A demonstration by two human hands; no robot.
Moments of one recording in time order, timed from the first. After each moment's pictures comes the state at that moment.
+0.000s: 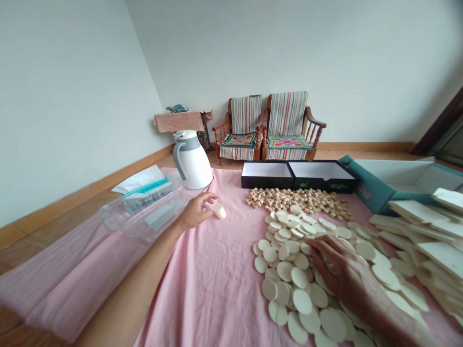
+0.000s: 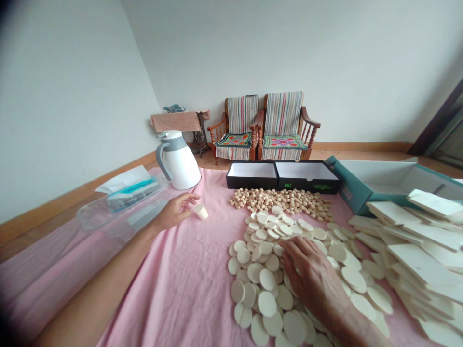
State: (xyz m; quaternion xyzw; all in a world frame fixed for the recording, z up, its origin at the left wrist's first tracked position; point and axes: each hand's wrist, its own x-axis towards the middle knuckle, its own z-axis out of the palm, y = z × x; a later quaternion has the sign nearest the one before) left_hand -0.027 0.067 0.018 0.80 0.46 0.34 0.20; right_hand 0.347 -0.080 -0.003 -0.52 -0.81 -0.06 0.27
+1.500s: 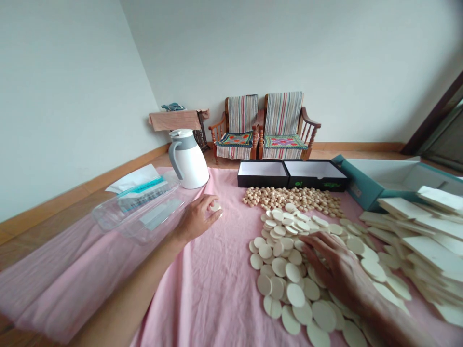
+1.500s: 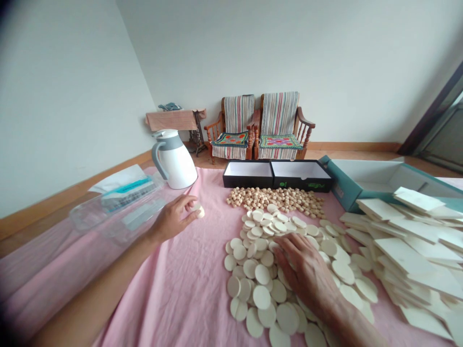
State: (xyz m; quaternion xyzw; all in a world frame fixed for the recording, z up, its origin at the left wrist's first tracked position) left_hand 0.003 0.028 0.036 0.84 0.47 0.28 -0.02; right_hand 0.345 -0.082 0.005 -0.52 -0.81 -0.03 0.27
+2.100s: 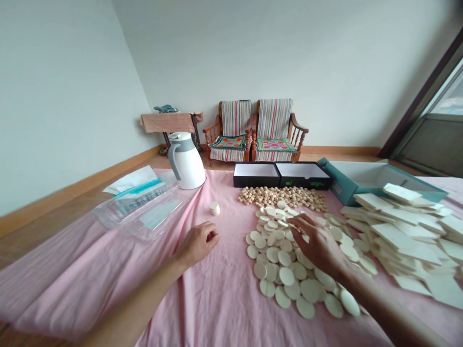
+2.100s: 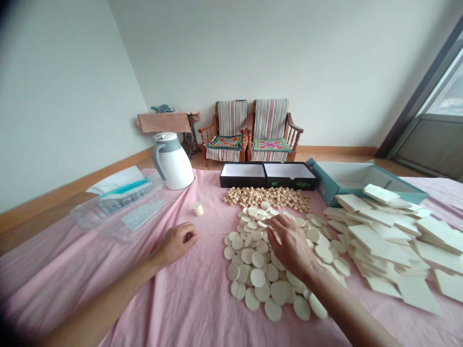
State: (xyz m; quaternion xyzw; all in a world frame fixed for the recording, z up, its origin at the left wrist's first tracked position) left_hand 0.003 -0.019 -0.009 0.84 0.48 0.25 0.09; right_hand 0.338 -0.069 0.016 -0.53 -0.79 -0.04 0.30
